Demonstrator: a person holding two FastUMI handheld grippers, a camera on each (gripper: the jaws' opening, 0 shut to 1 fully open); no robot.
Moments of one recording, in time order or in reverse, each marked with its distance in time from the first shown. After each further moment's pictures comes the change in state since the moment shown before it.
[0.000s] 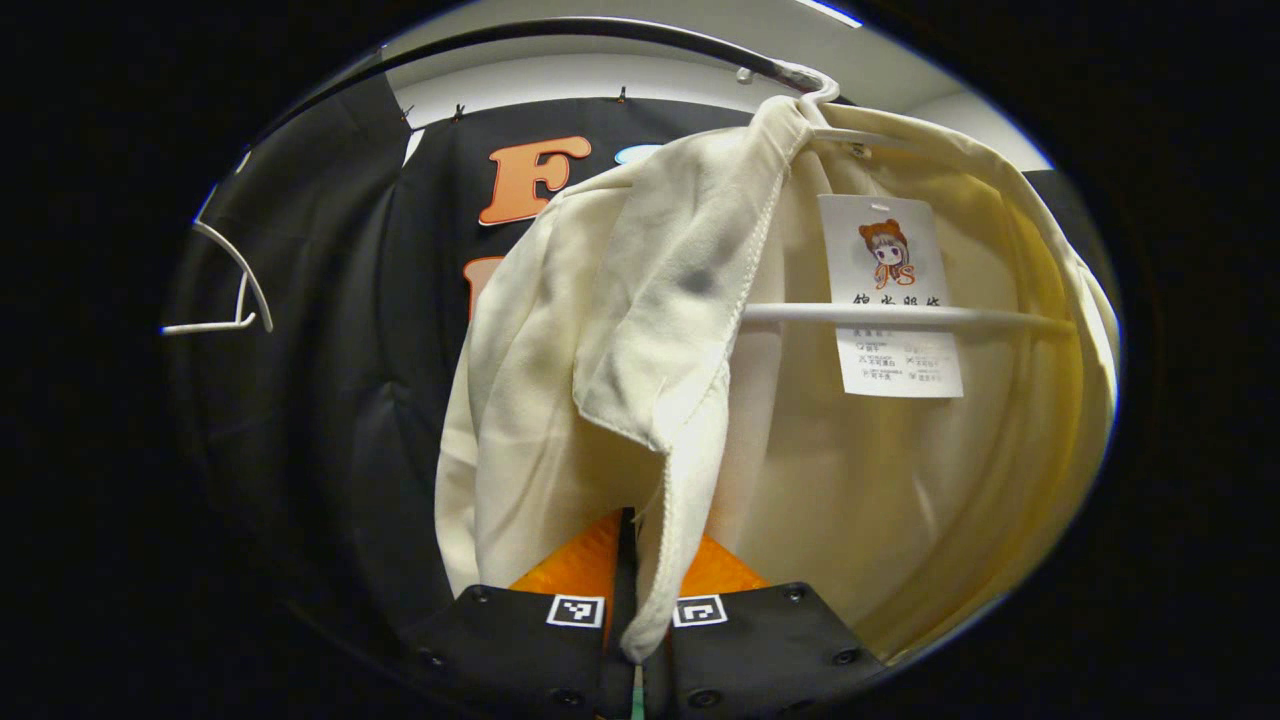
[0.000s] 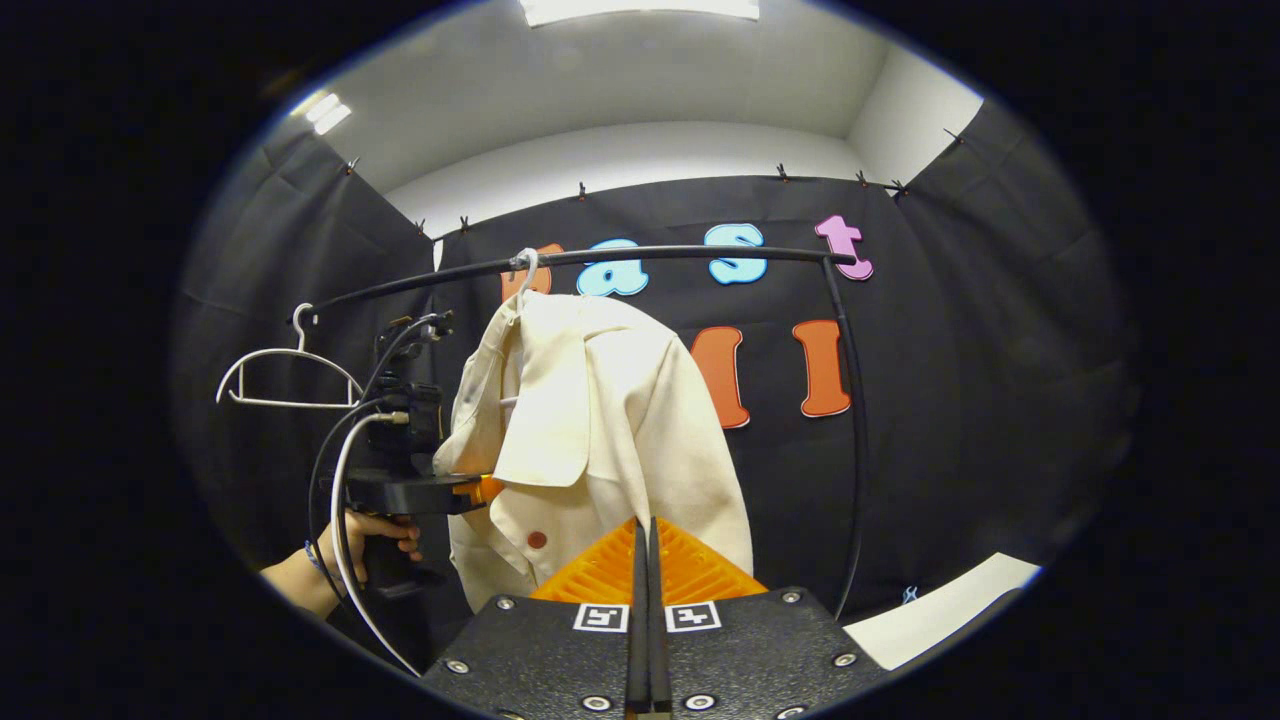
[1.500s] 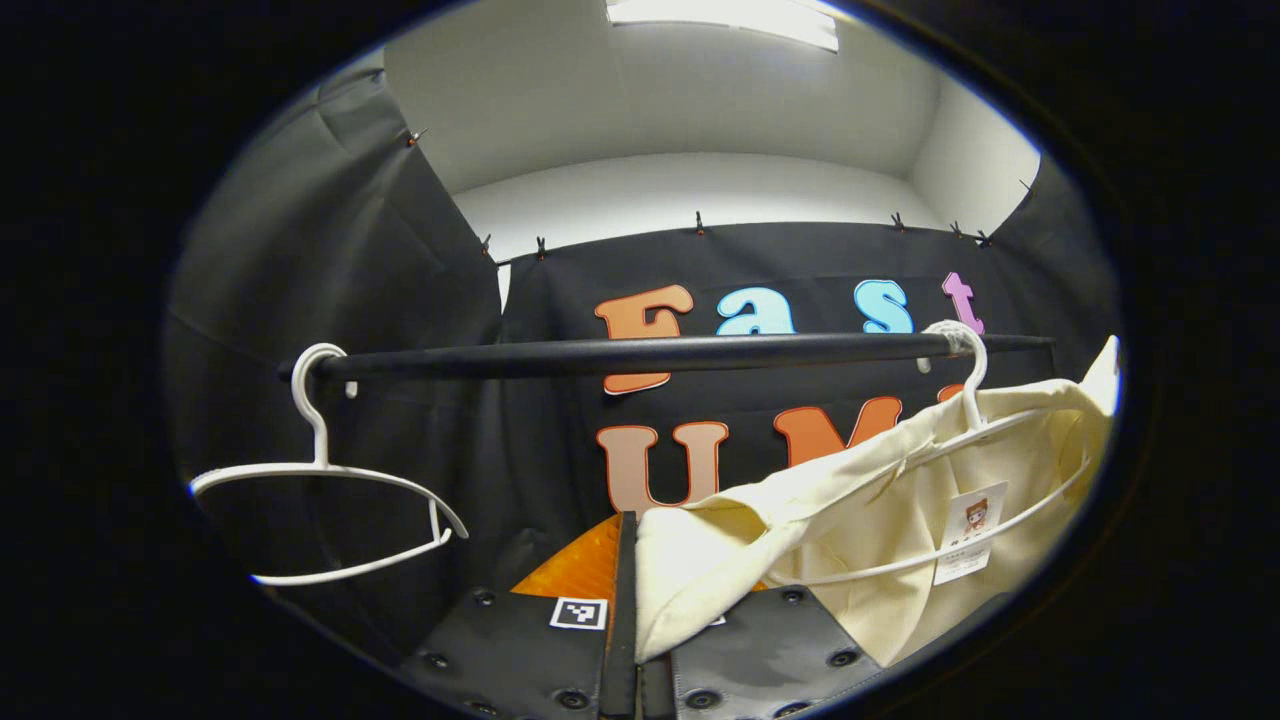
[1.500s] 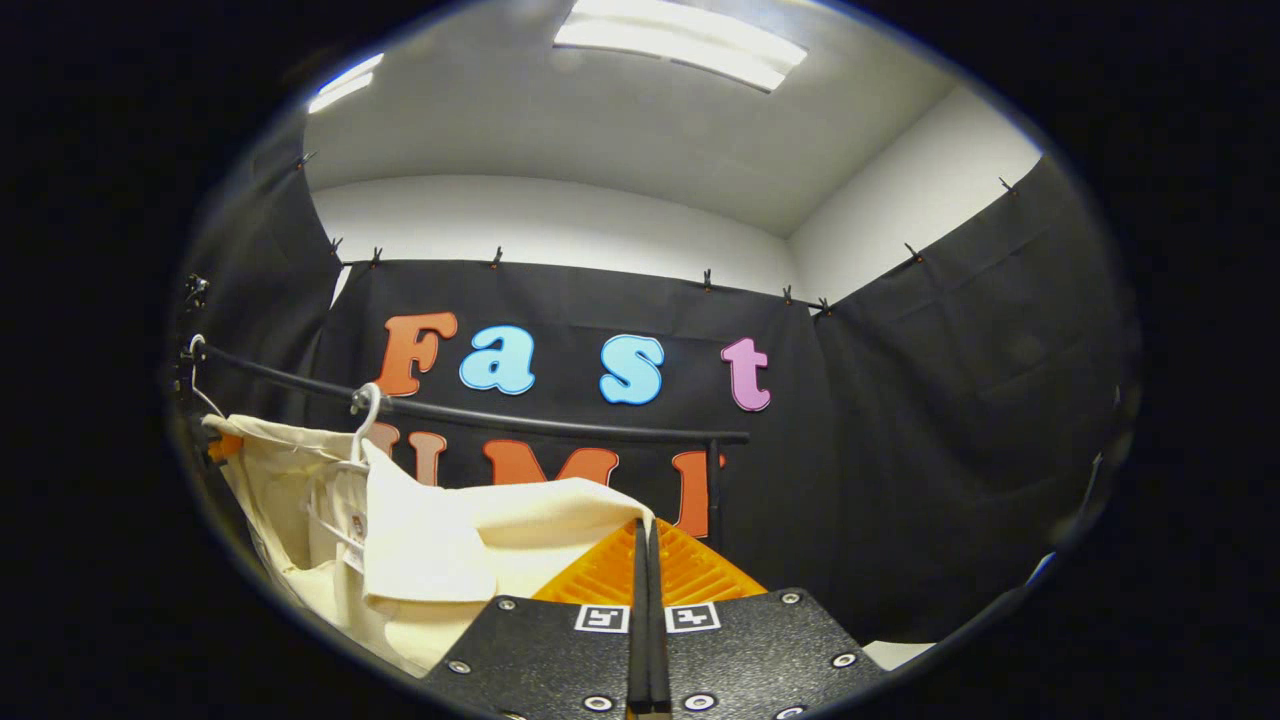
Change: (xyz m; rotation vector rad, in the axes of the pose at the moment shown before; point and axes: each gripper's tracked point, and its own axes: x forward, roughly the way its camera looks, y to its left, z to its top) left arm -0.077 0.150 0.193 0.156 -0.355 0.310; right arm 0.052 -0.103 0.206 -0.195 -0.261 -0.350
